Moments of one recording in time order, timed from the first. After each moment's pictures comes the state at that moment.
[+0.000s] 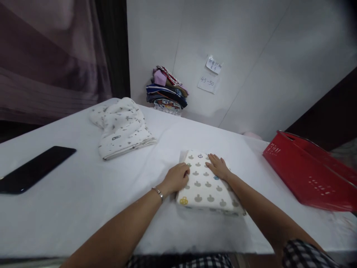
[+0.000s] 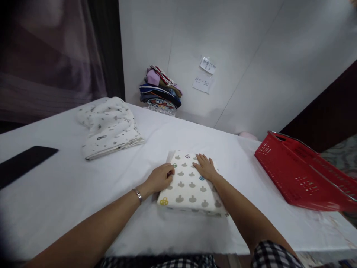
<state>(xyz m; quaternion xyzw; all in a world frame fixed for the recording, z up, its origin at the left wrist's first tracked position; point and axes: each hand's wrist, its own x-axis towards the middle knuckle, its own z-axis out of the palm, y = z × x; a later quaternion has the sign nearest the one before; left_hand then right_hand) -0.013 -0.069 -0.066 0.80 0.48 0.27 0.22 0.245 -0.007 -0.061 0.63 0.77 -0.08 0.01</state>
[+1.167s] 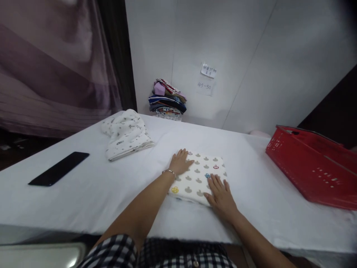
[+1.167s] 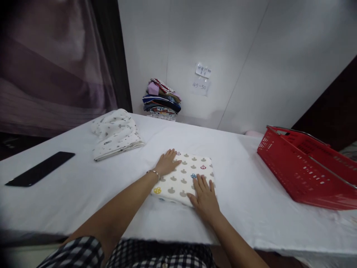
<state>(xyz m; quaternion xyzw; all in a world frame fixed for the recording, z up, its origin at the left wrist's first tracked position) 0.034 -0.012 -0.078 0.77 0.59 0.18 0.17 0.256 -0.152 -0.076 0.58 0.81 -0.01 -0.07</state>
